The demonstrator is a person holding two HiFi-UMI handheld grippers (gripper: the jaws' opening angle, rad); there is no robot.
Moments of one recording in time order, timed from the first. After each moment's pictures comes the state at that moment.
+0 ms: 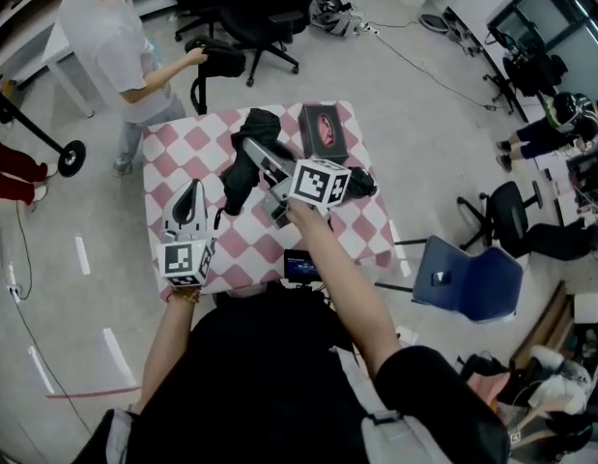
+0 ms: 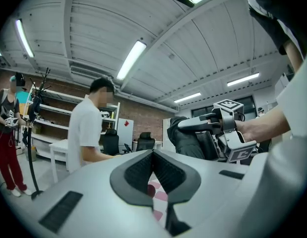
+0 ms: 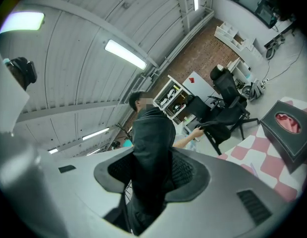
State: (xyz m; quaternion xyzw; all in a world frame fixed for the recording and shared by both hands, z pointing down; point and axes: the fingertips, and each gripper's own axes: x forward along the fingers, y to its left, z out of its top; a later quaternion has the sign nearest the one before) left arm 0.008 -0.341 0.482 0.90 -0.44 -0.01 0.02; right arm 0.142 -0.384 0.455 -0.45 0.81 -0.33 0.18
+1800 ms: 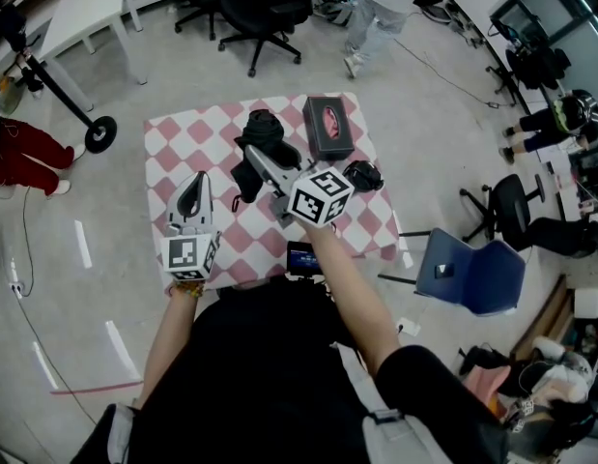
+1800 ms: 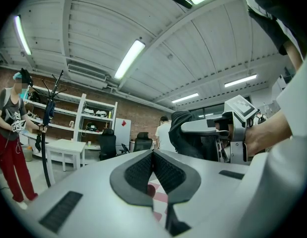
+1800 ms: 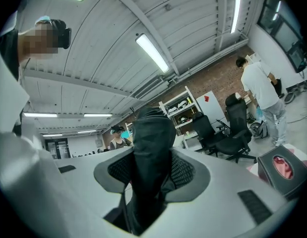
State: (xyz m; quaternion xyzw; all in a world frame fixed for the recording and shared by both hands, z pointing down) left arm 0.013 -0.350 0.482 0.91 -0.42 -0.01 0.01; right arm 0.131 -0.369 0.460 -0.48 0.85 -0.17 0.11
